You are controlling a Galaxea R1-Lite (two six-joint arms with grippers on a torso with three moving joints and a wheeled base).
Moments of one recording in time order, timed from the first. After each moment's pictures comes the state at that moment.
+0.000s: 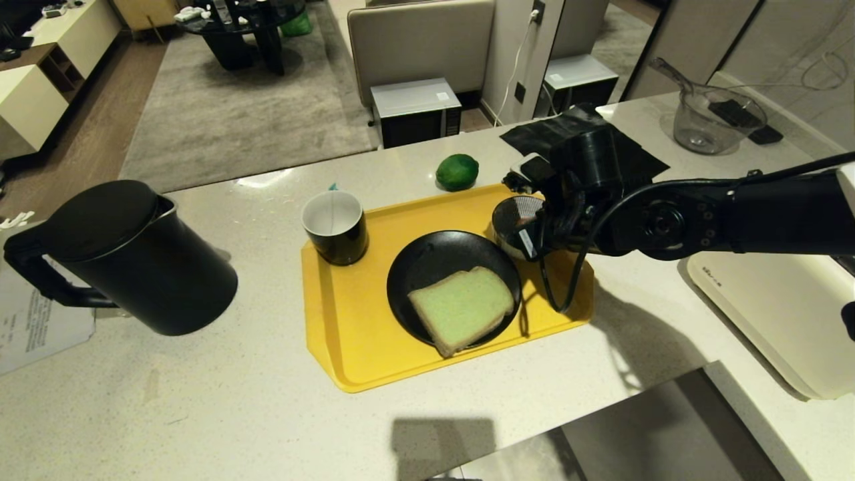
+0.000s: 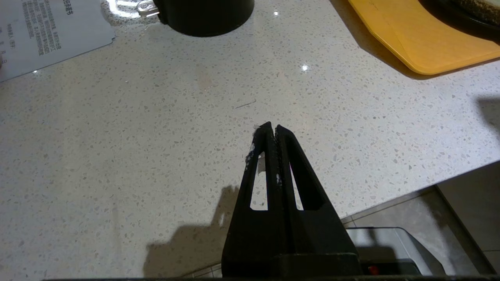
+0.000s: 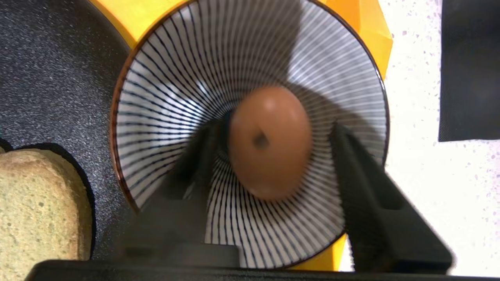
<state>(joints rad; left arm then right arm) 0.00 0.00 0.00 -0.01 0.00 0.00 0.48 2.07 -1.66 0.06 -0.32 -0.28</state>
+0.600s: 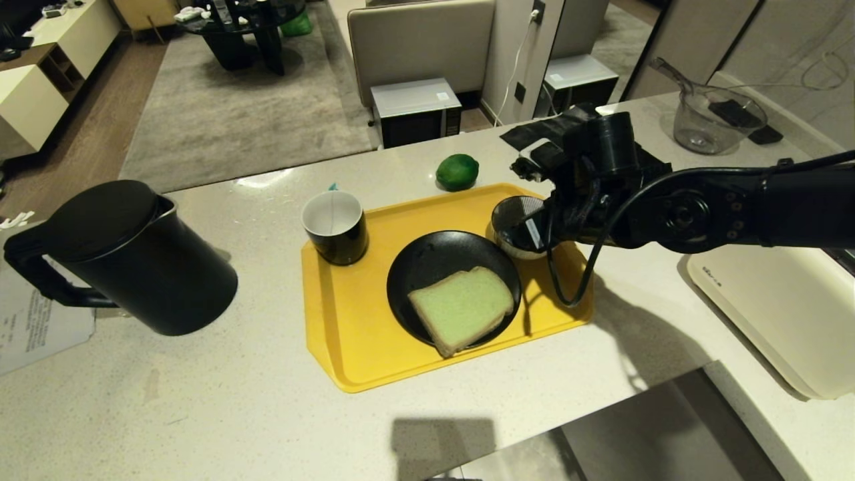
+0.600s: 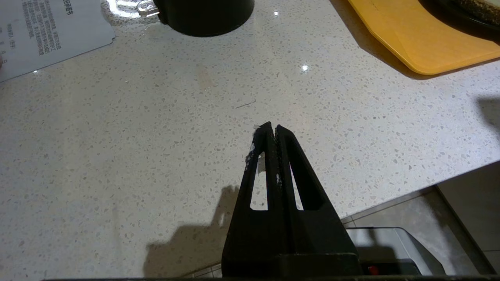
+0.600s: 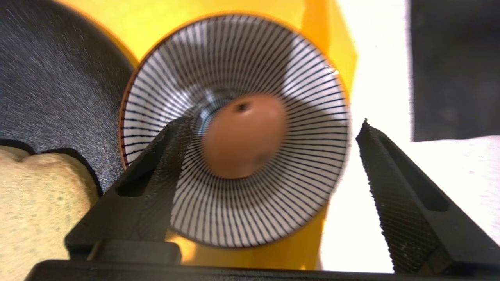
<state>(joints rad) 0.00 0.00 0.00 -0.01 0.00 0.00 0.47 2.01 -1.65 0.06 -0.31 -0.27</state>
